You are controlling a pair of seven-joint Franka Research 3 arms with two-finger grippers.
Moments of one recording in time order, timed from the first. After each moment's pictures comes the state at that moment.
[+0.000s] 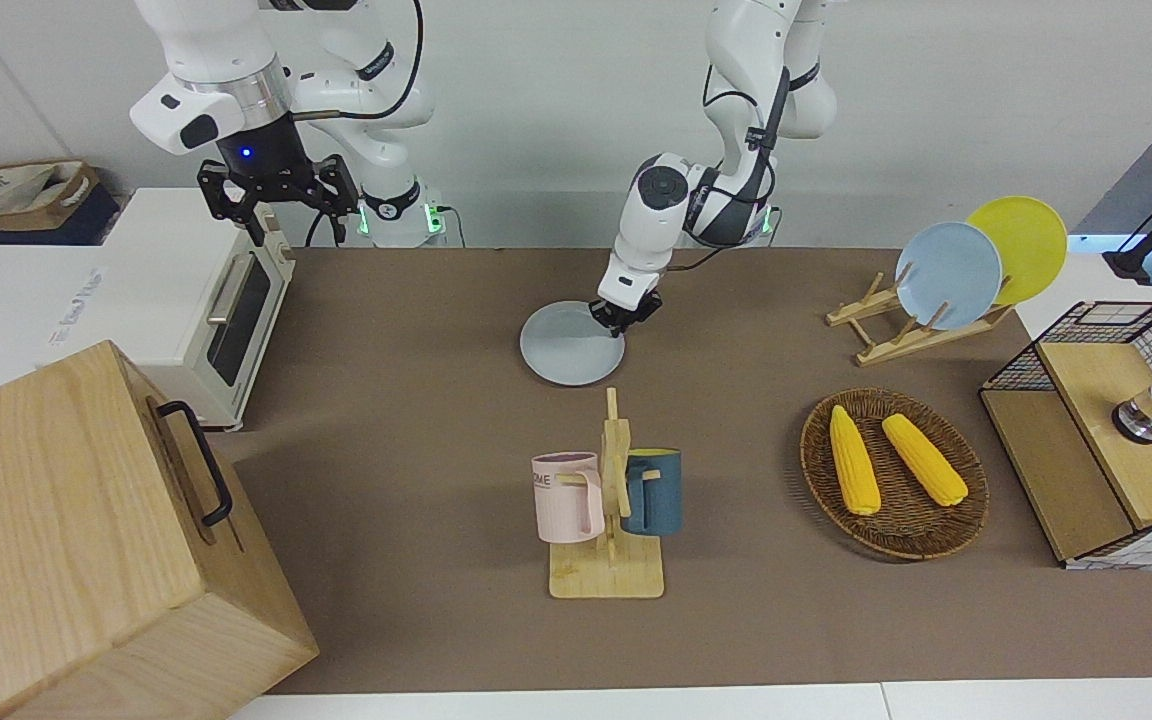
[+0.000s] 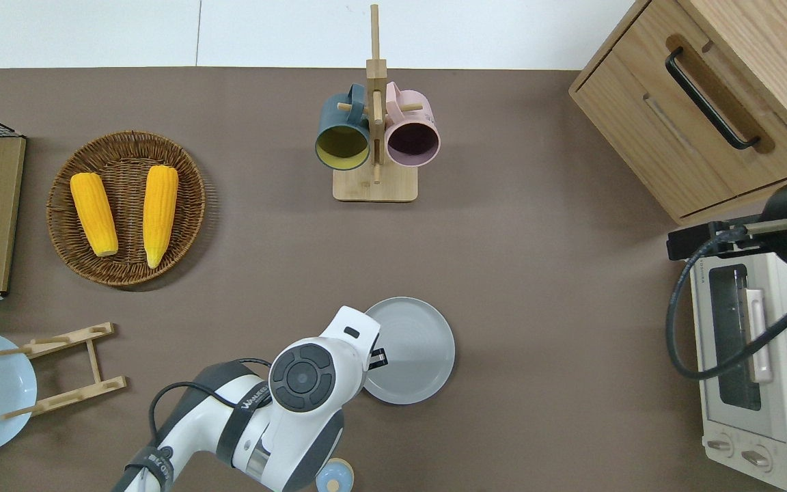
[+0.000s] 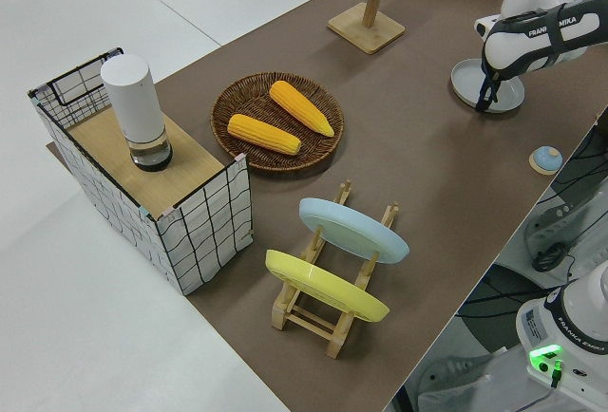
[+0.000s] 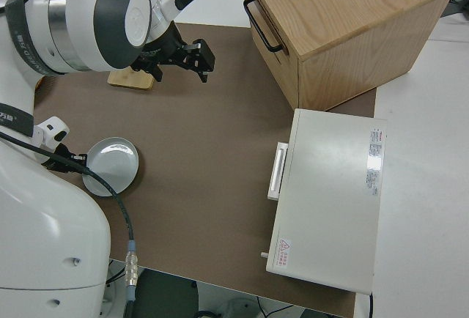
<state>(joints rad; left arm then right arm) -0.37 0.08 -0.30 -2.36 -0.15 2.45 -0.81 0.04 0.01 0.05 -1.47 -0.01 1.49 0.03</state>
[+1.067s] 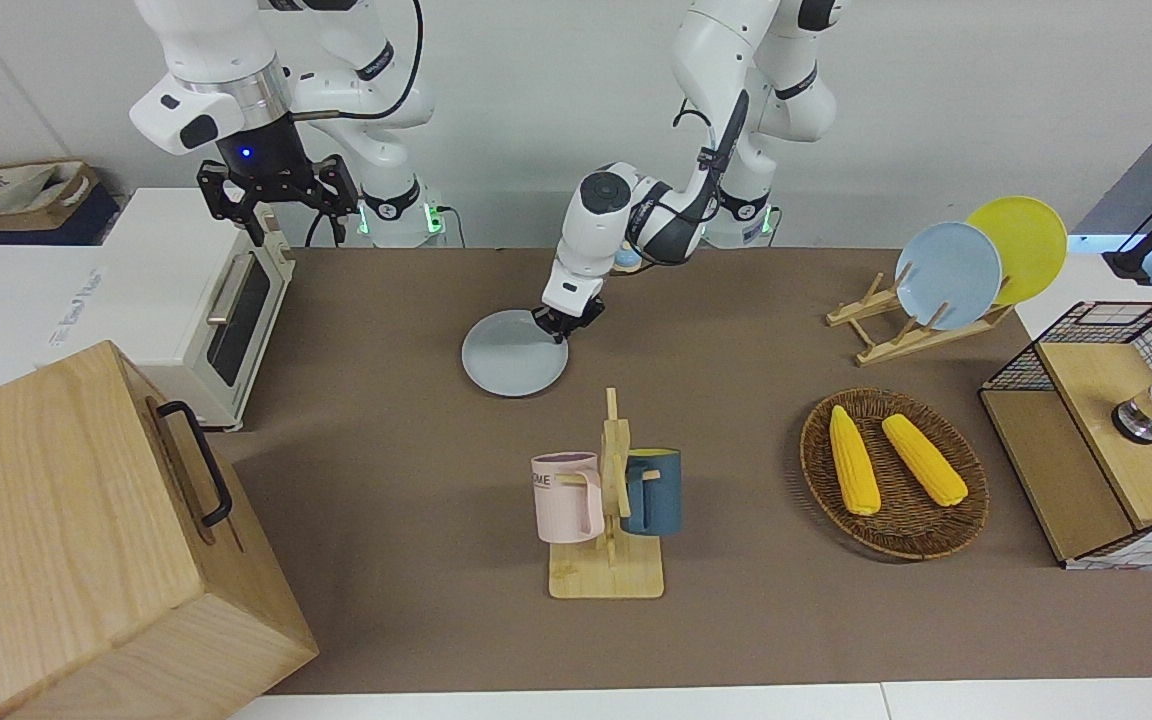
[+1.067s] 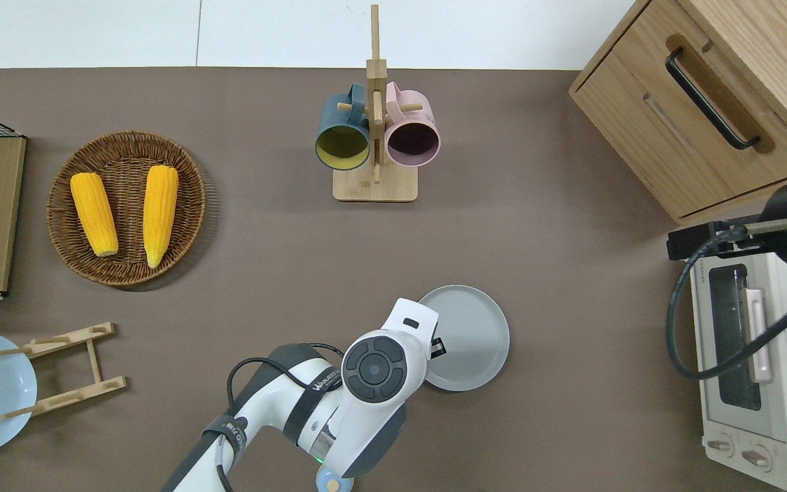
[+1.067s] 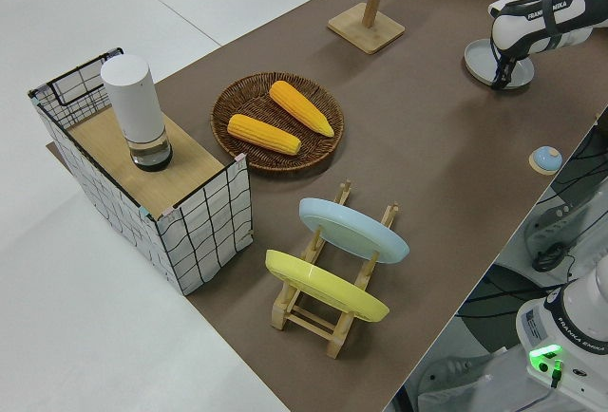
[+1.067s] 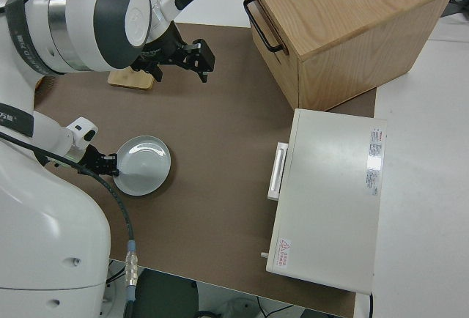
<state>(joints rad) -0.49 0.24 -0.30 -2.16 -0.15 2.48 -1.01 0.04 0.01 0.05 -1.47 -0.01 1.49 0.03</state>
